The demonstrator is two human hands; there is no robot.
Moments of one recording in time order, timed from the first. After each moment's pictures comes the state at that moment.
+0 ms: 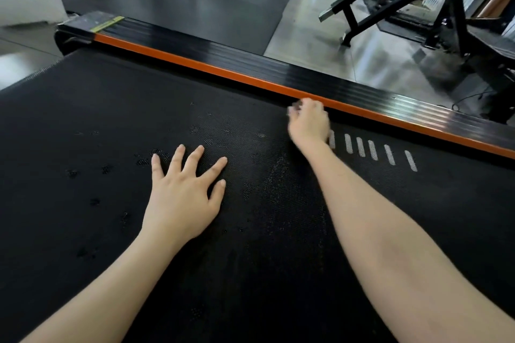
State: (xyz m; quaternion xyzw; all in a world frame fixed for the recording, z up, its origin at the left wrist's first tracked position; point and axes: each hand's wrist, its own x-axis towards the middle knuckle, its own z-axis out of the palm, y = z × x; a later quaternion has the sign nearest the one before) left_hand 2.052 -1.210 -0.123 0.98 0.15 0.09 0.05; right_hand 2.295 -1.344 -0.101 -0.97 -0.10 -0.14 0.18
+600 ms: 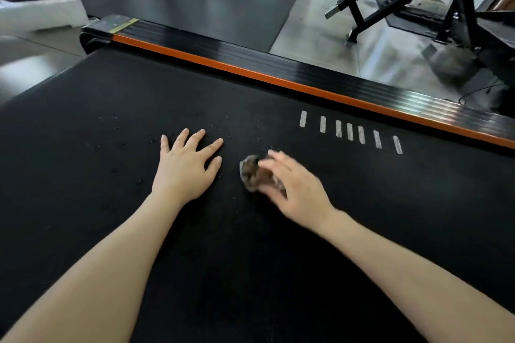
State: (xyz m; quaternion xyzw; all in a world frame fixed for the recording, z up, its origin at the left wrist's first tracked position) left_hand 2.048 -1.214 -0.111 0.98 0.17 0.05 0.08; right_hand 2.122 -1.432 -0.102 -0.88 -0.43 -0.04 0.21
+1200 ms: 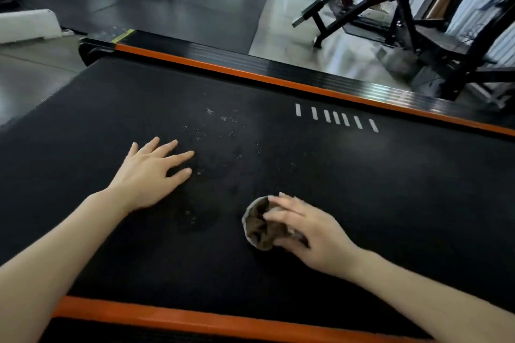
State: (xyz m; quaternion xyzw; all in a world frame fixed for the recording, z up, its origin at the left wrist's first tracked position) left_hand 1.944 -1.133 -0.084 0.99 0.07 -0.03 0.11; right_hand 1.976 -1.460 -0.095 -0.85 -0.47 0.02 0.21
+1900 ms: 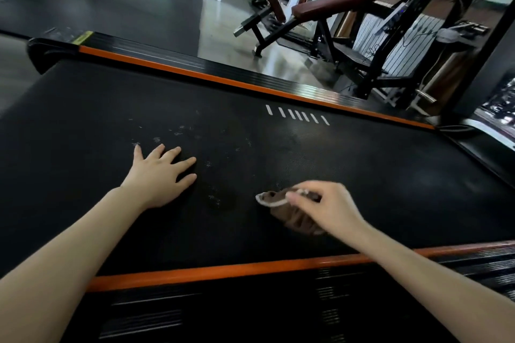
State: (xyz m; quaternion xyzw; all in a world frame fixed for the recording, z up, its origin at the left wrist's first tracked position) left_hand 1.928 -1.104 -0.090 1.00 -0.05 -0.06 0.01; right_hand 1.885 -1.409 -0.024 -0.96 -0.13 -0.07 0.24
